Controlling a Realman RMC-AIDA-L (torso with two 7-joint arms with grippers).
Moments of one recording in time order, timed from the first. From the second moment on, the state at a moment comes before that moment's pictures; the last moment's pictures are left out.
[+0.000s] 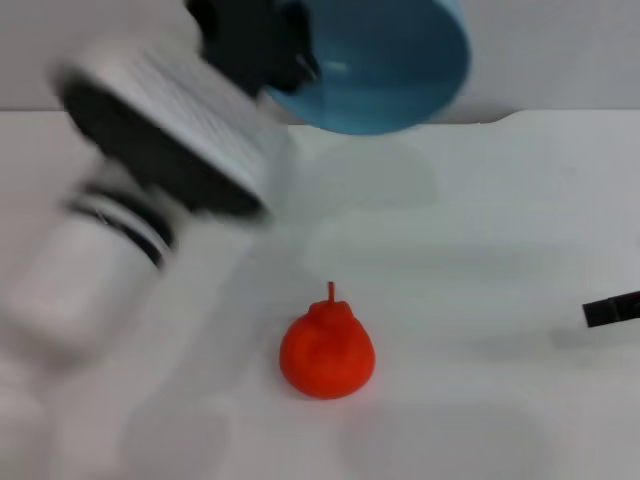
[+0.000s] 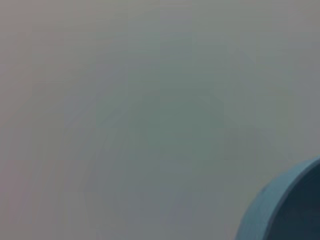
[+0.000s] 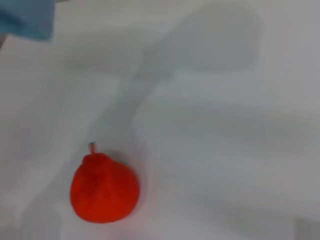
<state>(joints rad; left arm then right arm) -0.09 -2.06 2.19 1.55 2.08 -0.30 -1.71 0.48 2.07 -0.67 -1.33 -2.46 -1.92 2.46</state>
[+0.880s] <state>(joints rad) -0.45 -2.06 1.11 1.58 2.42 1.56 -2.69 0.56 2.07 -1.04 -1.02 -2.07 -1.60 1.97</state>
